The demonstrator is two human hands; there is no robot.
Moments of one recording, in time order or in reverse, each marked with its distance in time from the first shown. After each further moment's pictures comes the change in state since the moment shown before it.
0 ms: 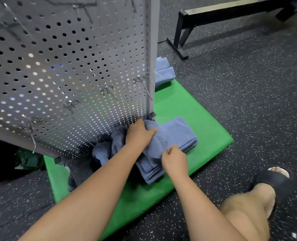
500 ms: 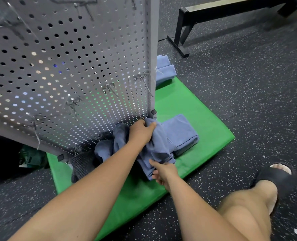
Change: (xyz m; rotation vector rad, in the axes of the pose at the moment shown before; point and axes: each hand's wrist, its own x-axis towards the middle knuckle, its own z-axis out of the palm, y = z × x) left_hand 0.000 -0.003 0.007 -0.266 -0.028 -0.114; right_hand -0.004 0.041 0.063 0.632 -0.378 0.466
